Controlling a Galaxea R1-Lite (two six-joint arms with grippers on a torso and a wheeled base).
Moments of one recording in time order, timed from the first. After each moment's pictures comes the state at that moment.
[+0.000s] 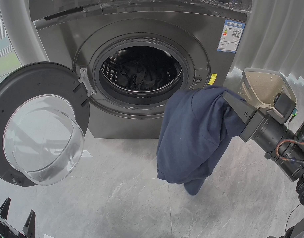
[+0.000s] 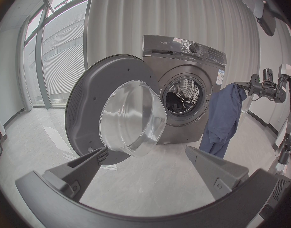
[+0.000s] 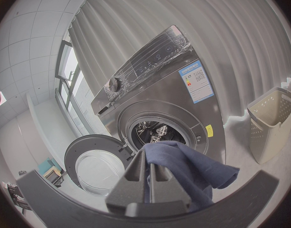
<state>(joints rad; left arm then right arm) -0.01 0.02 -0.02 0.00 0.00 -0.03 0.72 1.48 -0.49 -1.26 -0.13 0.26</state>
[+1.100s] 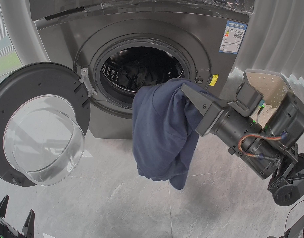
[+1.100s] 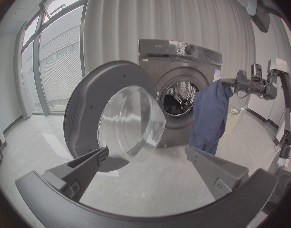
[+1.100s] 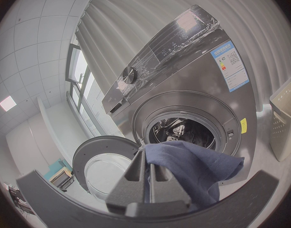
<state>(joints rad) 0.00 0.02 -0.02 -0.03 -0.02 0.01 0.83 1.69 -0.70 -1.32 -0.12 0.26</state>
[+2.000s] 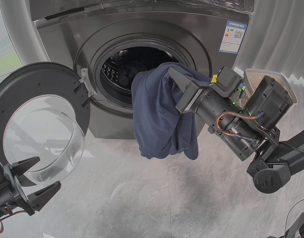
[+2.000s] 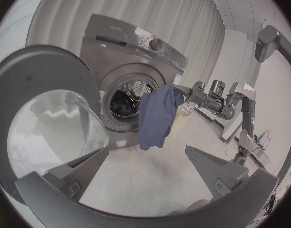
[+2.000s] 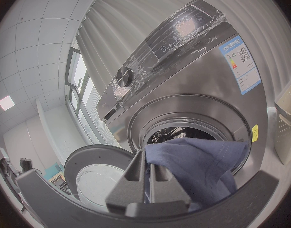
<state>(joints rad) -0.15 0.79 -0.20 -0.53 -0.43 -0.03 0.80 1.83 -0.90 -1.32 -0.11 0.25</state>
